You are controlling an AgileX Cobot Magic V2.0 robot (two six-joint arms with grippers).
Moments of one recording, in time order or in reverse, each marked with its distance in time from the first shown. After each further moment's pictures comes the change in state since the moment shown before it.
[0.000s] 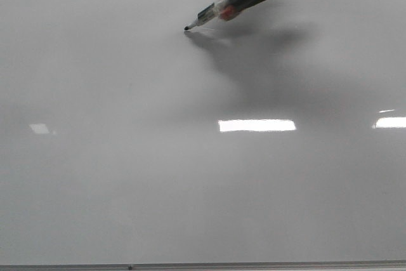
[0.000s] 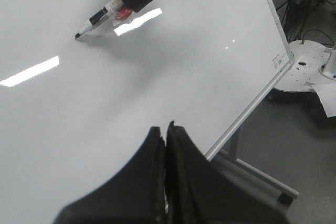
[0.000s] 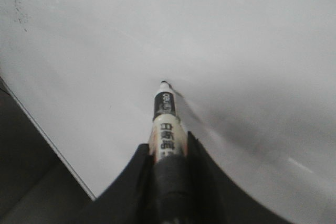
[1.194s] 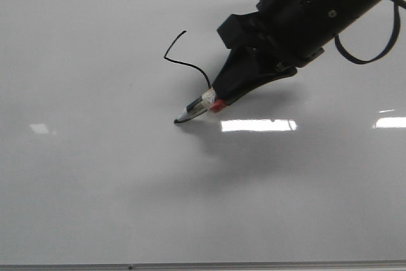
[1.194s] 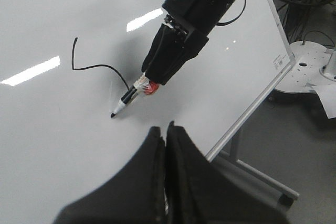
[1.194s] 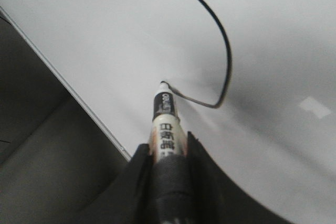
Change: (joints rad) left arm 0.001 0.000 0.000 -0.002 -0.004 0.000; right arm 0.101 0.047 0.172 -0.020 -0.068 -0.038
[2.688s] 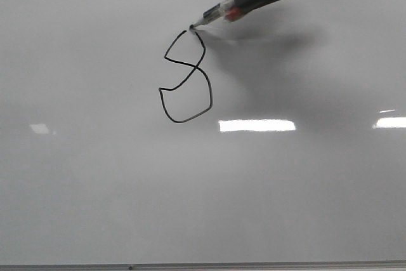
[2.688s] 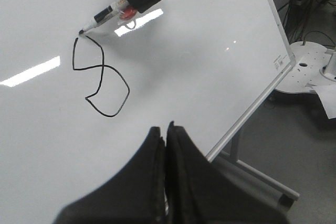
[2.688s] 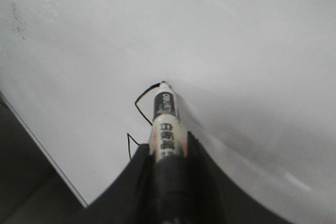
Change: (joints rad) left arm 0.000 0.000 0.000 0.000 0.000 0.000; right arm -0.114 -0.094 -0.092 0.165 0.019 -0.133
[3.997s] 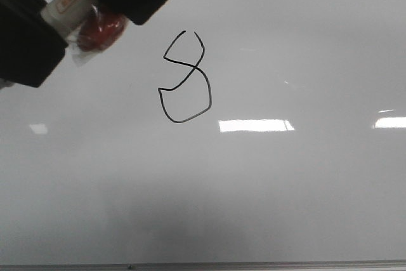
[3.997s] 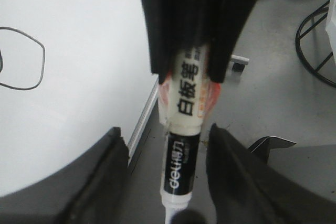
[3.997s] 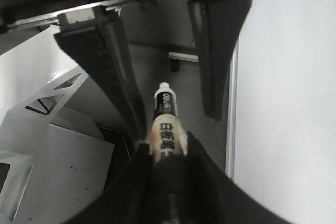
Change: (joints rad) left arm -0.006 0.403 -0.397 0.167 0.495 0.064; right arm 0.440 -0.163 -0.057 -0.379 0.420 -0.150
